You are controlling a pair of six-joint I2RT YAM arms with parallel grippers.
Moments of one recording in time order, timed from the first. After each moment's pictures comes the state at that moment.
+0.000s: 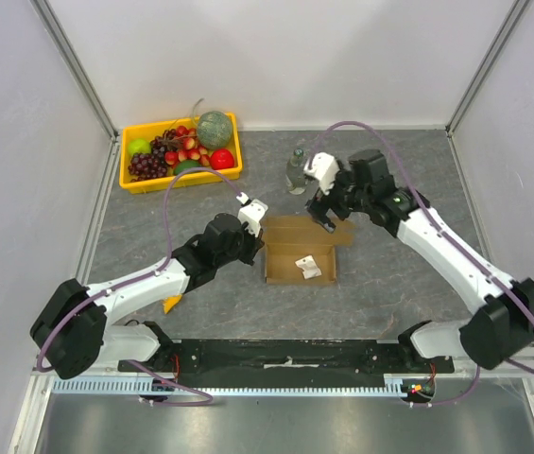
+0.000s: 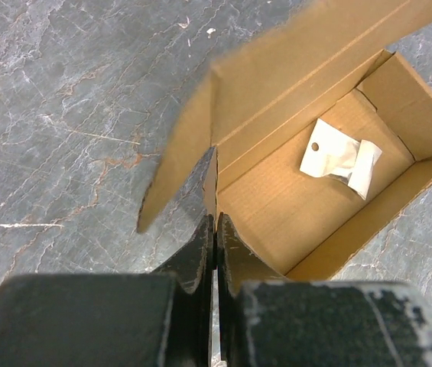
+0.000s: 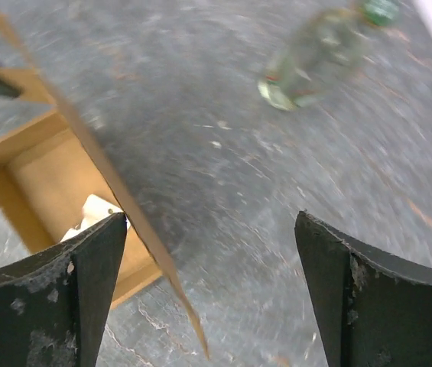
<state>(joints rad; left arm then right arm) -0.76 1.25 0.65 0.09 -0.02 -0.09 0.50 1.38 1.21 -0.53 -0.33 -0.54</state>
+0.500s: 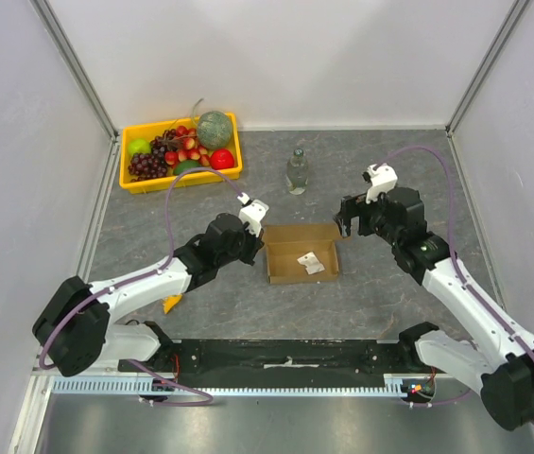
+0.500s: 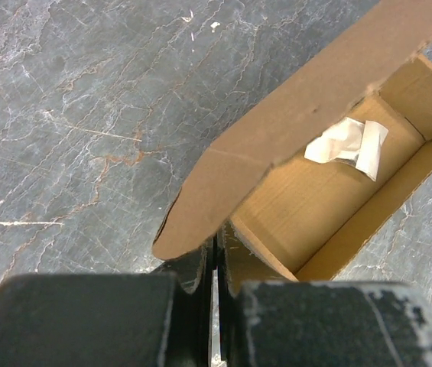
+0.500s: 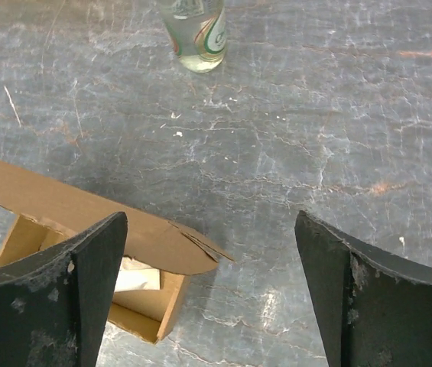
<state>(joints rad) -0.76 1.27 0.65 0.09 -0.03 -0.09 0.37 1.02 0.78 -0.20 -0.06 0.07</state>
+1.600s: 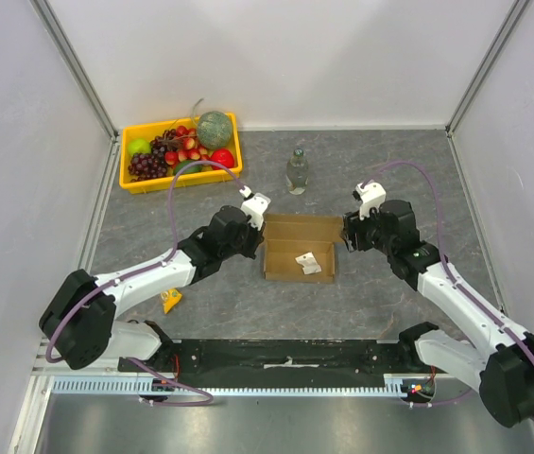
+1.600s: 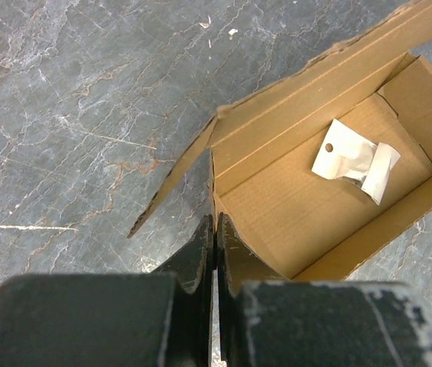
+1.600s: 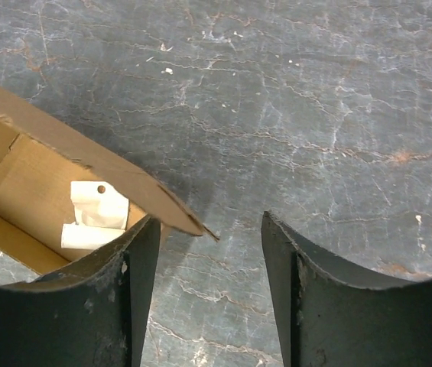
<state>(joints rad) -0.74 1.32 0.72 0.04 -0.04 -0.09 0.37 1.01 0.62 -0.16 -0.09 -0.01</state>
